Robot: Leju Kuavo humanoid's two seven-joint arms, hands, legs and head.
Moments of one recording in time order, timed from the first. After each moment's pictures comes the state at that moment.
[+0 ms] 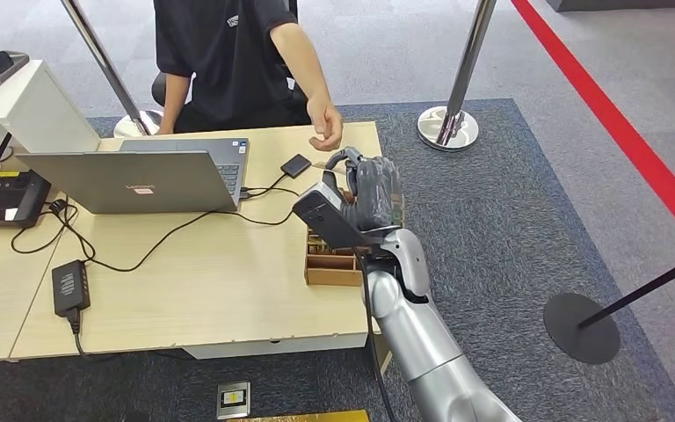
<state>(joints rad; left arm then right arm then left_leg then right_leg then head) -0.12 -0.25 1.00 -0.19 -1.23 0.52 -0.08 -0.50 0.26 0.38 -0.99 0.96 -0.55 -0.27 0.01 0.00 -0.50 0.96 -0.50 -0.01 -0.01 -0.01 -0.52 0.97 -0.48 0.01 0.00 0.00</state>
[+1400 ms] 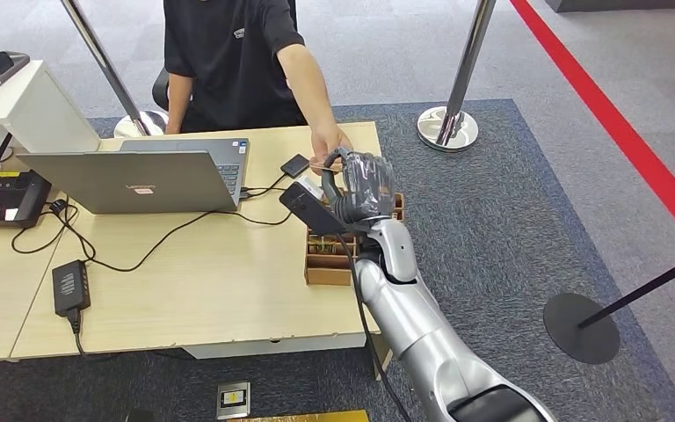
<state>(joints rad) -0.12 -0.25 0.99 -0.19 -1.24 0.50 -0.09 -0.64 0.27 0.38 -0.68 1.08 -0.68 -0.20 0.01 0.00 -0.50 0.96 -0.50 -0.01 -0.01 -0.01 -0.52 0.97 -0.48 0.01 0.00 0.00</state>
